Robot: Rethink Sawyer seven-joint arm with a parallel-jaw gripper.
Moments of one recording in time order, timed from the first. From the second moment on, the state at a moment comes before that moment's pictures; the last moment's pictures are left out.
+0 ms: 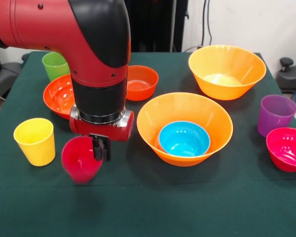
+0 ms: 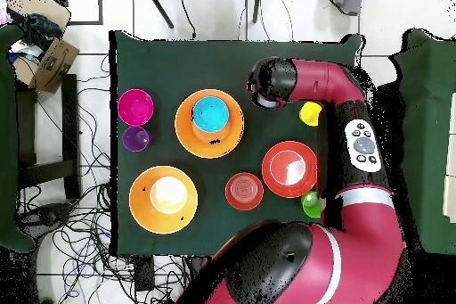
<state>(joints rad) -0.50 -0.34 0.34 1.08 -0.45 0.84 1.90</state>
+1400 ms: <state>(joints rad) -0.50 -0.32 0.37 1.08 -0.45 0.84 1.90</state>
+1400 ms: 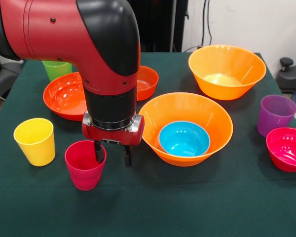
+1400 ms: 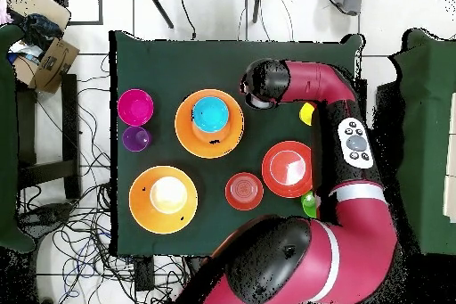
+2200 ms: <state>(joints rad) -0.49 -0.32 0.36 1.08 -0.46 0.84 1.90</state>
